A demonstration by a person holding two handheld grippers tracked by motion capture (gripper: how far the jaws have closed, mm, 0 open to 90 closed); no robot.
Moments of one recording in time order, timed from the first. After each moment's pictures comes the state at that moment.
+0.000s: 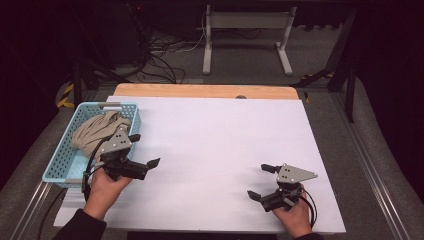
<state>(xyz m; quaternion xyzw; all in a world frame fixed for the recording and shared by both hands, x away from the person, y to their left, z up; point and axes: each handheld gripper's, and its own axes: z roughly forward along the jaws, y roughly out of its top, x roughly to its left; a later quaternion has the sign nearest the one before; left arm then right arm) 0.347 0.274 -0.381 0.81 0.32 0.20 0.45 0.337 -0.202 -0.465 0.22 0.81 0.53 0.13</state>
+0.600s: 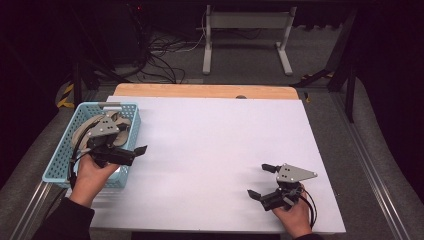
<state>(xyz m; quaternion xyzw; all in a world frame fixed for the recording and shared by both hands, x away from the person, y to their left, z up) 0.370 0.306 -0.364 0.81 0.34 0.21 0.43 0.338 -0.202 -0.465 0.23 0.81 0.52 0.14</state>
